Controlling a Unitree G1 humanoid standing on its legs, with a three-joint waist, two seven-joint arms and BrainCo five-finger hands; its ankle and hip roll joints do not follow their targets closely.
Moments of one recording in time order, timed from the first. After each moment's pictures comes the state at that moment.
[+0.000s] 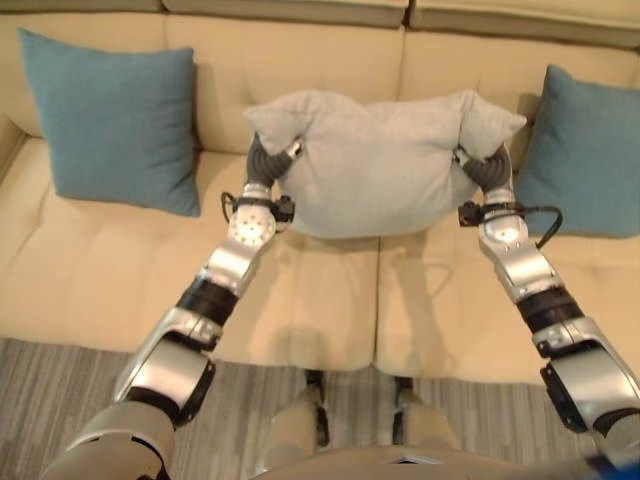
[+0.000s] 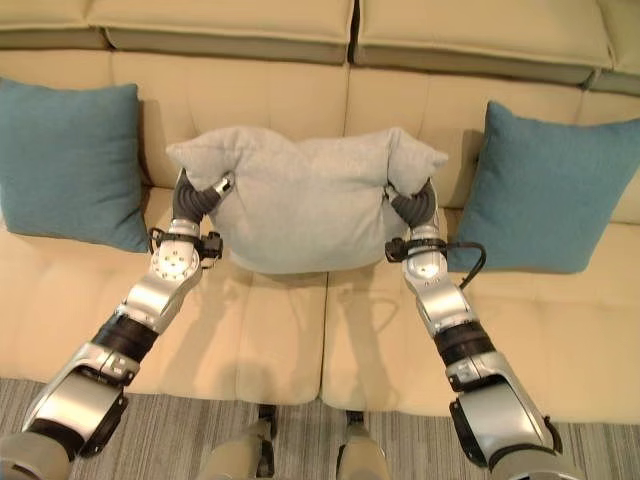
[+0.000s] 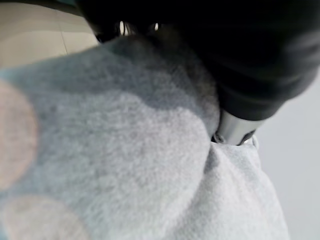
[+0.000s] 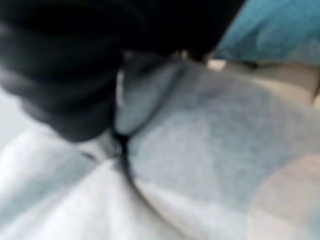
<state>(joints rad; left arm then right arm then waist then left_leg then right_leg) -0.77 0.46 -0.37 0.51 -0.31 -0.16 0.43 -0.75 -0.44 0.27 0.50 0.13 -0.07 -0.44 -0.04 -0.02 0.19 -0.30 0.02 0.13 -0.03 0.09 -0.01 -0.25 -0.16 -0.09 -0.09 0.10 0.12</state>
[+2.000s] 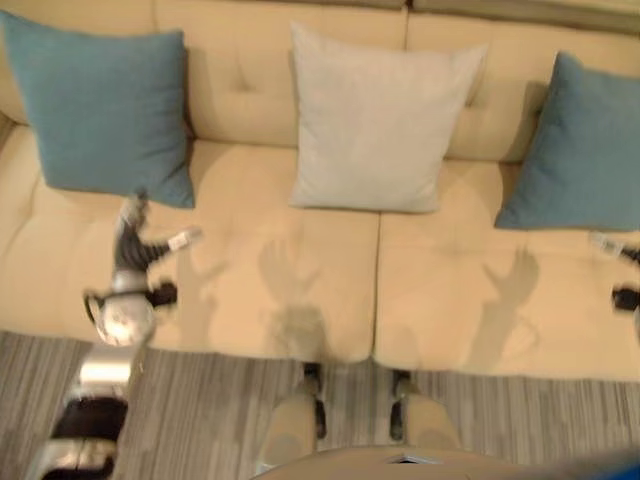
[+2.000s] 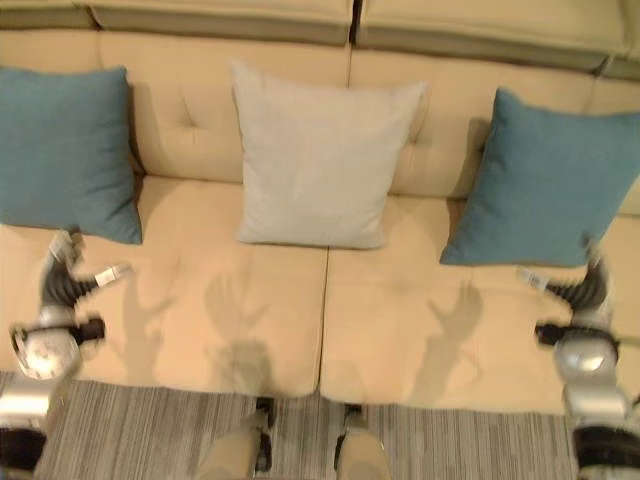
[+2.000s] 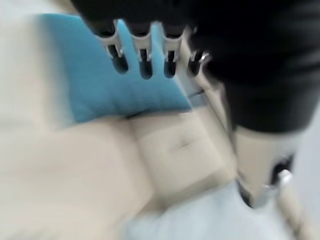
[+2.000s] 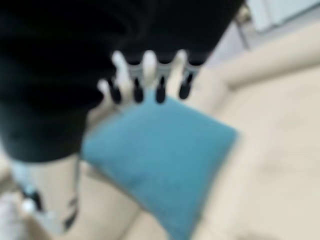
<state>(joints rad) 0.11 0.59 0.04 0.30 -0.24 -0.16 0.23 0.00 -0.69 -0.15 0.50 0.07 -0.06 -0.28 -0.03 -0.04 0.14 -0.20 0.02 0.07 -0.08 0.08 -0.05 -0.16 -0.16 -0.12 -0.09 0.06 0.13</state>
